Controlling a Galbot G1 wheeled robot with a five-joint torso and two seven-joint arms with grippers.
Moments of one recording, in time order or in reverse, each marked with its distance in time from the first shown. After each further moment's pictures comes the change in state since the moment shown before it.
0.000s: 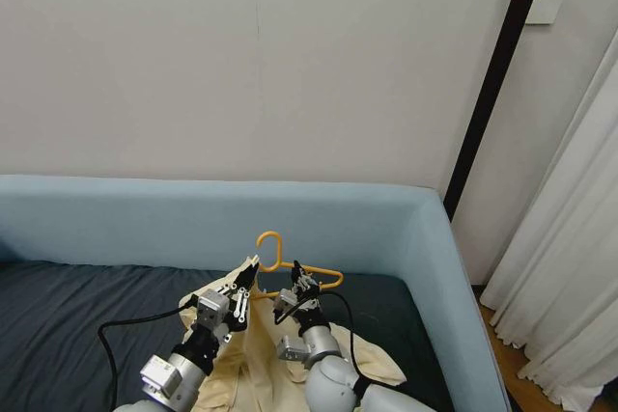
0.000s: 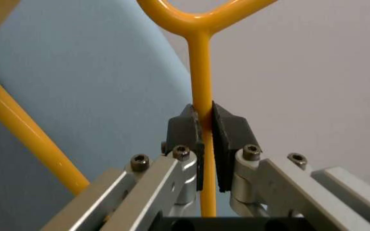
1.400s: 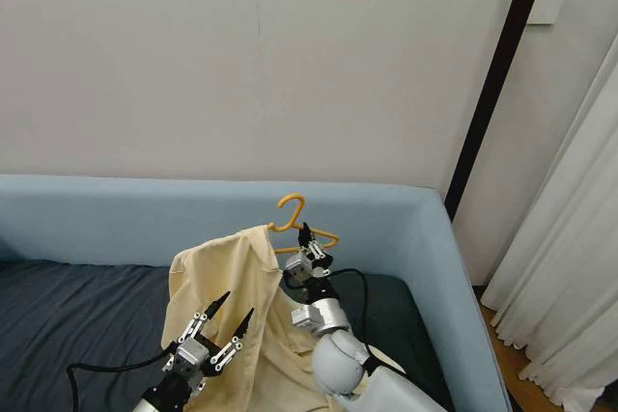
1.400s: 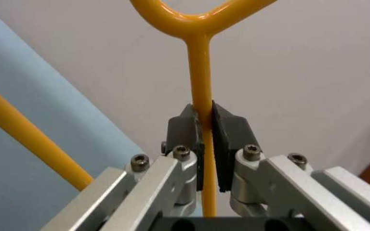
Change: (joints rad) left arm 0.169 0.294 -0.125 -0.018 -0.080 -0.275 0.045; right arm -0.122 0.001 0.314 0.023 -0.198 0.296 0.020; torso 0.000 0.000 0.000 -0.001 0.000
